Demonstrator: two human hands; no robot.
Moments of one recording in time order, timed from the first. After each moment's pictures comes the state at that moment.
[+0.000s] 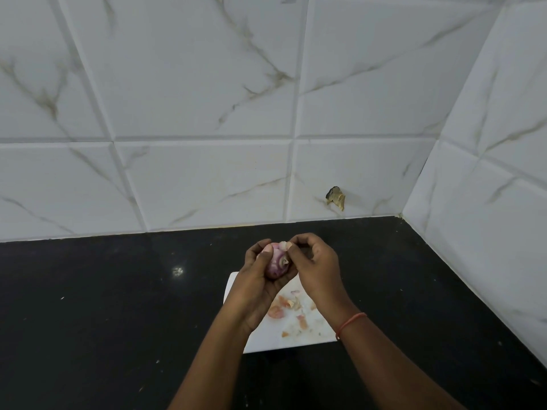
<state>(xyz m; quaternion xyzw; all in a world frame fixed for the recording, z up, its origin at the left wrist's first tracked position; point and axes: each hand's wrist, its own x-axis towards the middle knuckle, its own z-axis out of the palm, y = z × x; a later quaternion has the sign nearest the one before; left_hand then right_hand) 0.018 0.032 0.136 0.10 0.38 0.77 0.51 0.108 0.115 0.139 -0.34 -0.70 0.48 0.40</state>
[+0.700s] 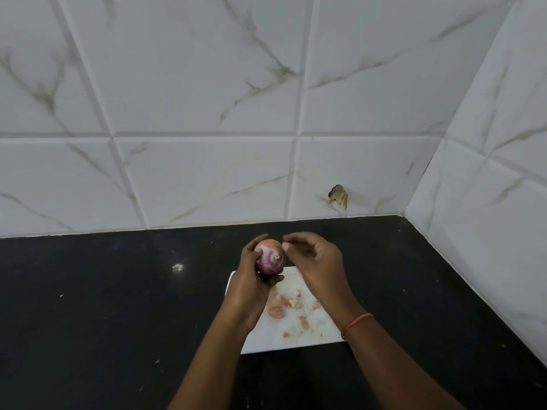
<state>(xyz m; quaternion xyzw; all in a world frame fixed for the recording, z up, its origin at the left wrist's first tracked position) 0.008 0.033 0.123 0.14 0.48 0.75 0.44 0.108 0.121 0.141 -0.31 -0.74 0.45 0.39</state>
